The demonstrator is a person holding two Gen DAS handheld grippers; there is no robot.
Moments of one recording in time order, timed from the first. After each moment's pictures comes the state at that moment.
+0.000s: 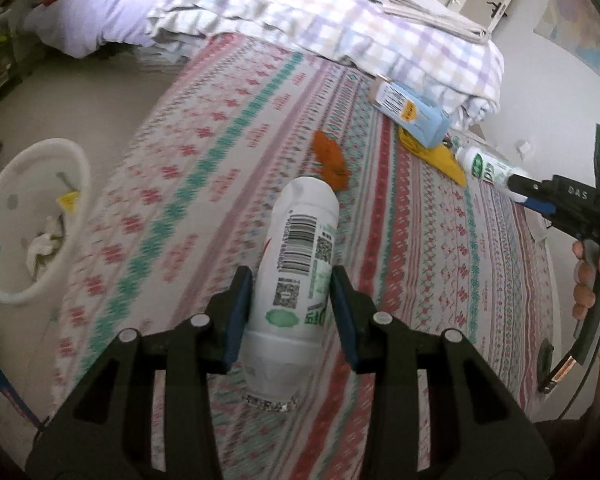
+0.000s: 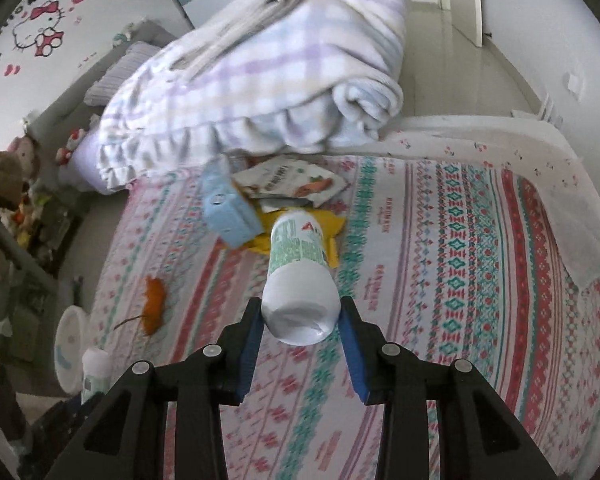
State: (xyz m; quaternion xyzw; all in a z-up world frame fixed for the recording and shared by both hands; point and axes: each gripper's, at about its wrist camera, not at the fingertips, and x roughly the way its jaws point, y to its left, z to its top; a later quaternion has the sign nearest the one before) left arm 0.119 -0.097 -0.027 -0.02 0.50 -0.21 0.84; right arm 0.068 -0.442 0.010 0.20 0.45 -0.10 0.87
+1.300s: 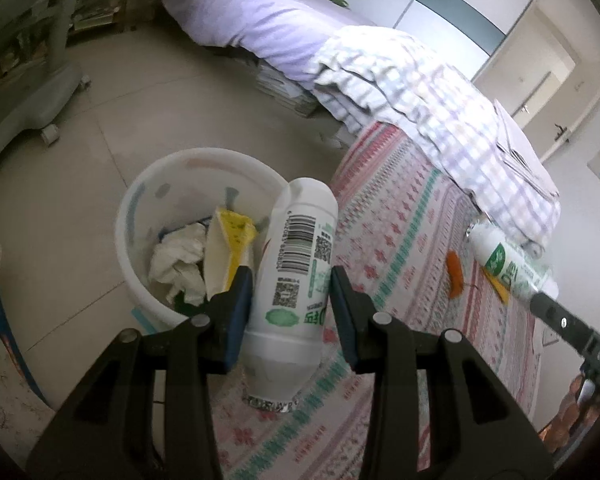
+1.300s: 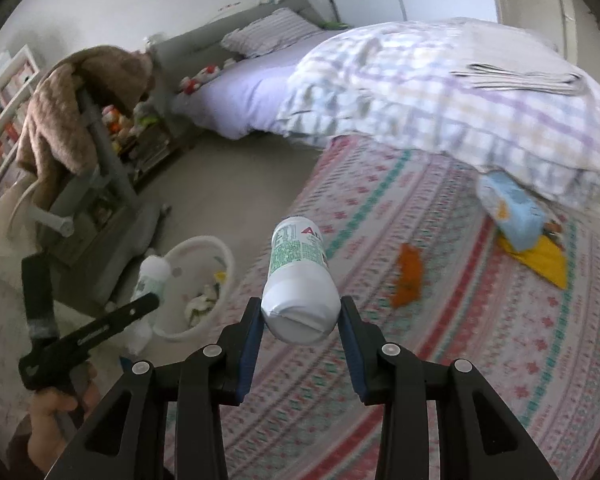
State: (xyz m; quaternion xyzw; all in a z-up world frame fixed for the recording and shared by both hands) left arm 0.159 0.088 -0.017 -0.18 0.46 -0.09 0.87; right arm 0.101 -0.200 0.048 0.09 0.43 0.08 0.89
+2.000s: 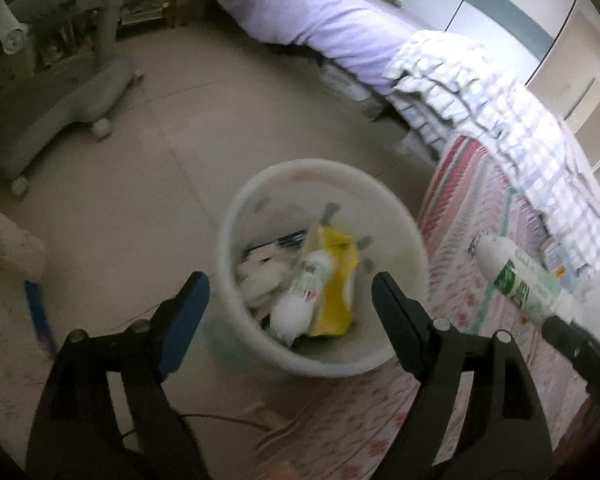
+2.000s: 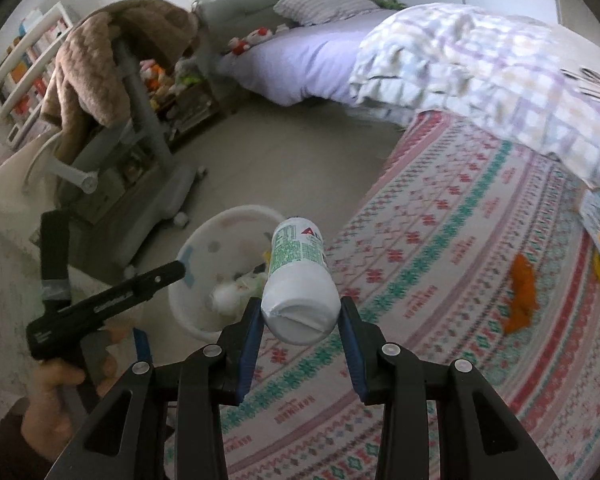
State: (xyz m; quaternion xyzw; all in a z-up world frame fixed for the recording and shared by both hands) left arm 0.178 0.145 -0.042 -0.15 0.48 0.00 0.87; right arm 0.145 -0.117 0.001 0.06 0.46 0.17 0.87
